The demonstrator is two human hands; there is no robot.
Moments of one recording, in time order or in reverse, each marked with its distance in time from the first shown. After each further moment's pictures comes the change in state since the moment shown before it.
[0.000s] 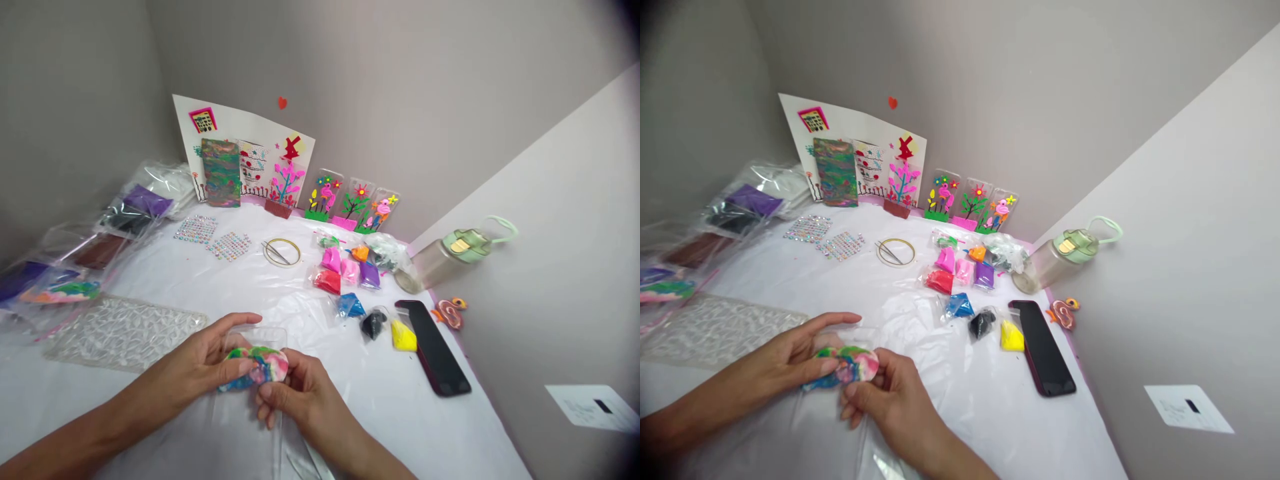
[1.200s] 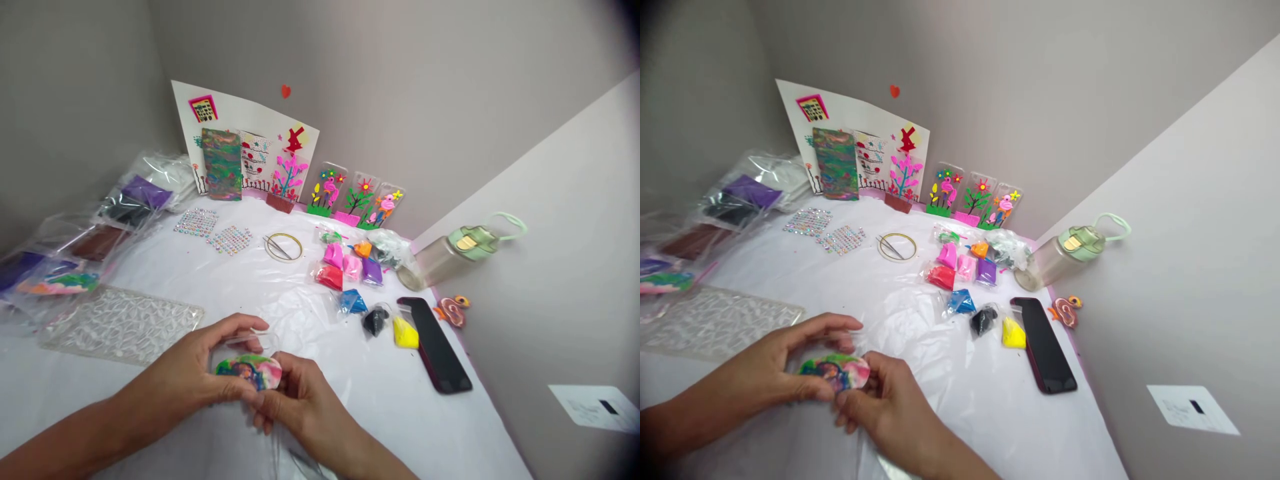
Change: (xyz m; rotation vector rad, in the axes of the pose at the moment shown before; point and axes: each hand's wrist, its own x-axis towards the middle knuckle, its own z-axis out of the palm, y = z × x) left_hand -0.004 0.006 0.005 0.219 0.188 -0.012; right_hand -0.003 0.005 0.004 -0.077 -0.042 0.040
